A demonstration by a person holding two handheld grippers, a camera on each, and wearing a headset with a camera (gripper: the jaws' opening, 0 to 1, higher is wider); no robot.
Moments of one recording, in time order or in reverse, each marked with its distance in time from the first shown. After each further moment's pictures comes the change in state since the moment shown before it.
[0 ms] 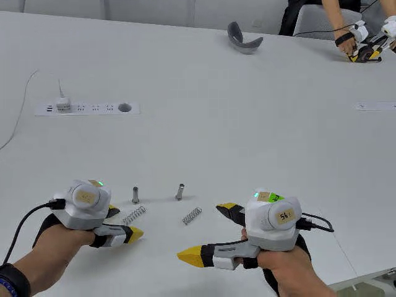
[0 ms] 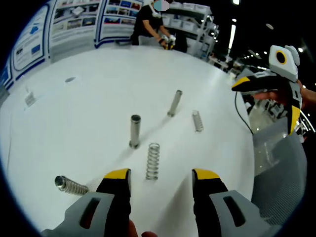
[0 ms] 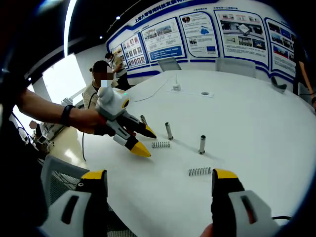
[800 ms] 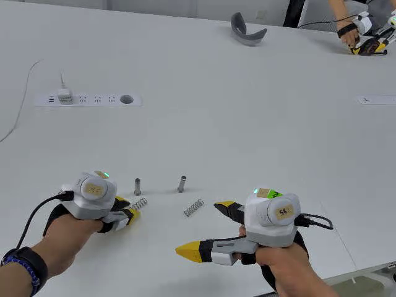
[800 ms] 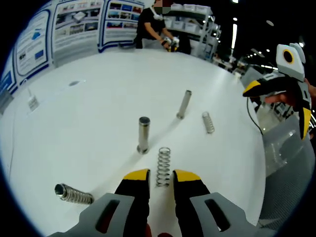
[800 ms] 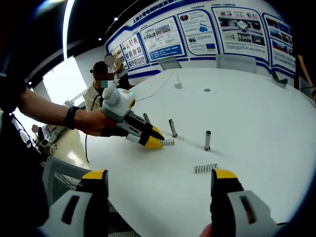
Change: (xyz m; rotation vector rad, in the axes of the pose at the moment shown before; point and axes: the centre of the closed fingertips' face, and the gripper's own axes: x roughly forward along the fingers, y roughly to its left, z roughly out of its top) left arm 0.008 0.012 0.002 0.023 -0.032 0.063; right arm 0.008 0.009 -0.006 0.028 0.004 0.024
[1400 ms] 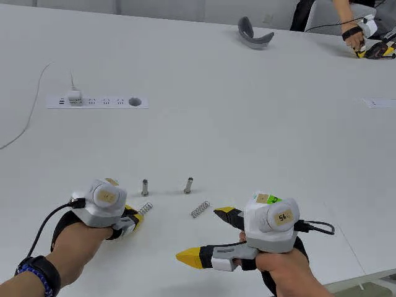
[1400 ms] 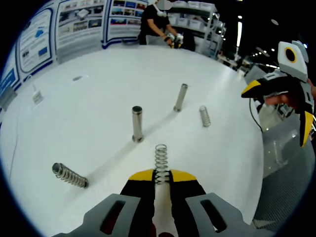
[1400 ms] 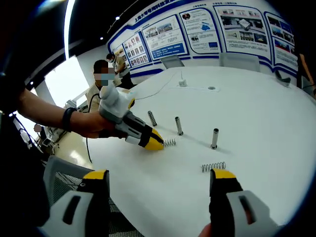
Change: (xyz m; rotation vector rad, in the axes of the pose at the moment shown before) left arm -0.009 -0.010 -0.013 -0.021 0.034 0.033; right arm 0.007 0.011 -0.005 0.001 0.011 0.022
